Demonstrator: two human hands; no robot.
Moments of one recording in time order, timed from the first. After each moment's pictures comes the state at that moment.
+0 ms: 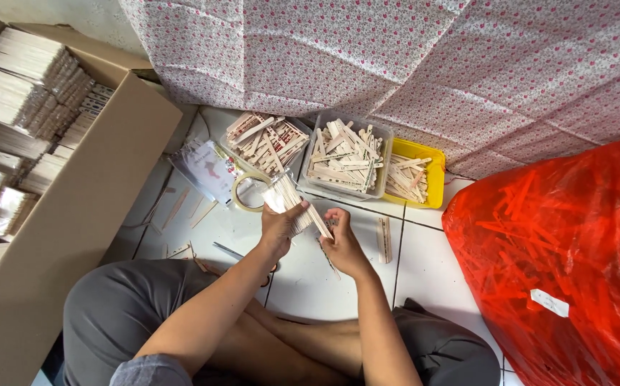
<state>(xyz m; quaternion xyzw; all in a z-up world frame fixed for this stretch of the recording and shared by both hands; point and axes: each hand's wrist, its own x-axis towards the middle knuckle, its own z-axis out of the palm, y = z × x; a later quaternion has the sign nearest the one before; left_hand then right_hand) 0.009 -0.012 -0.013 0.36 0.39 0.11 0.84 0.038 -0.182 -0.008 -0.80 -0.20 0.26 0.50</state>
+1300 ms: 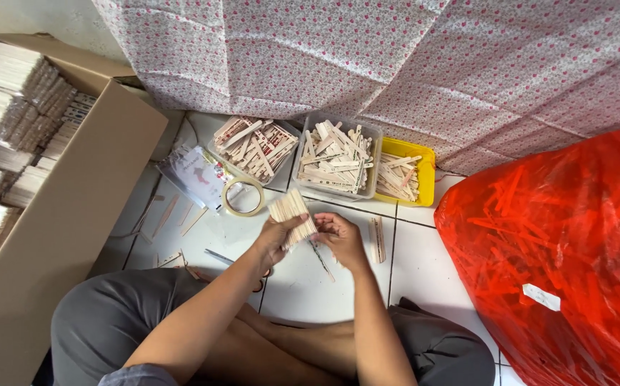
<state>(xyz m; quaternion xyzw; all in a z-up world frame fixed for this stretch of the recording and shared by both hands) 0.014 -0.020 -0.028 0.33 0.36 -0.04 0.87 0.057 -0.191 -0.044 -0.73 -0.15 0.19 0.64</state>
